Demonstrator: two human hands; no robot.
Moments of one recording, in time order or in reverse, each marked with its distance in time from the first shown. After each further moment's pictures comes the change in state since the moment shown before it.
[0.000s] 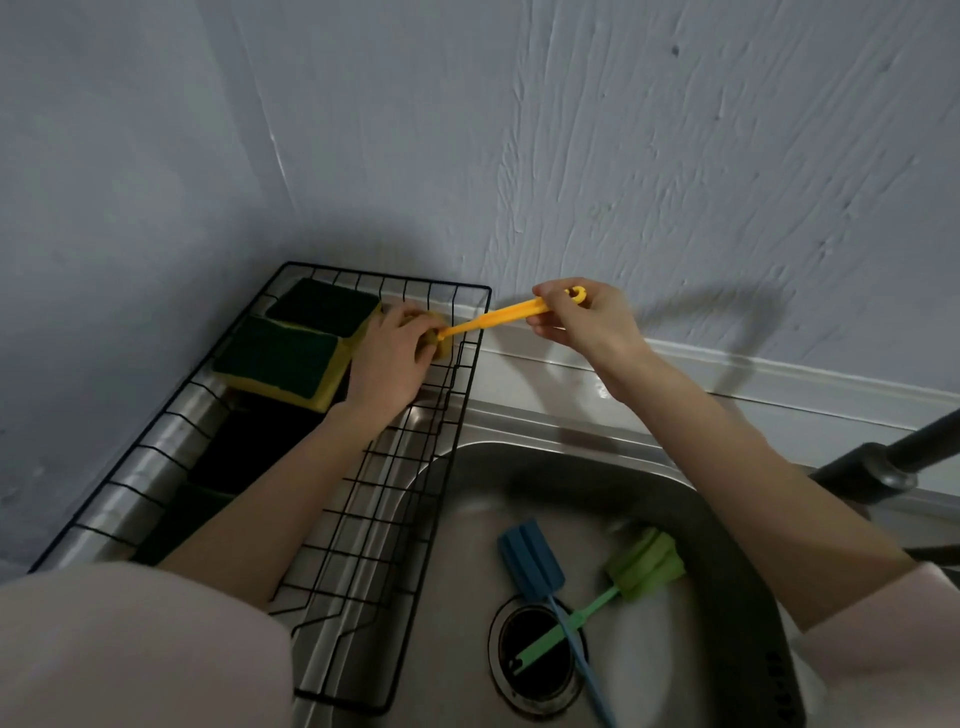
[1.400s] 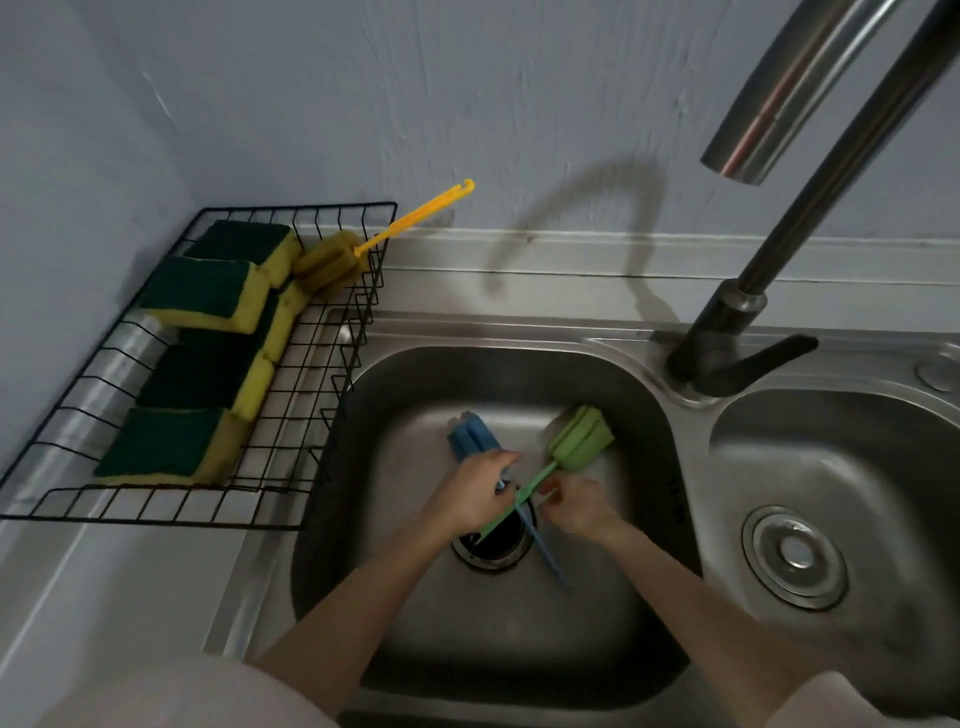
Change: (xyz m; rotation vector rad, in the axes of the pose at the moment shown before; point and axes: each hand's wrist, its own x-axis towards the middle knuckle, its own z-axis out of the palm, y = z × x) left_hand -0.182 0.101 0.117 -0.165 -0.703 0.051; right_hand -0.179 0.203 -0.075 -0.775 -0.260 0.457
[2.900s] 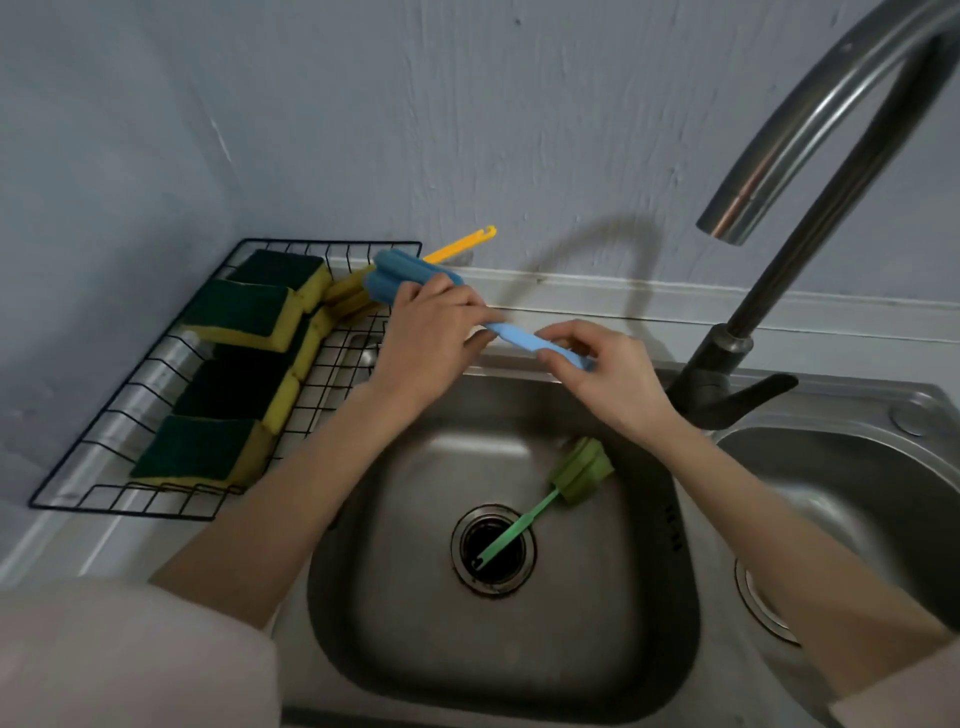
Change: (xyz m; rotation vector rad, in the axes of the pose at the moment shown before) left_hand -0.015 0.051 -0.163 0.458 0.685 0.292; right_hand -0.060 -0.106 -0.125 0.133 0.548 -0.637
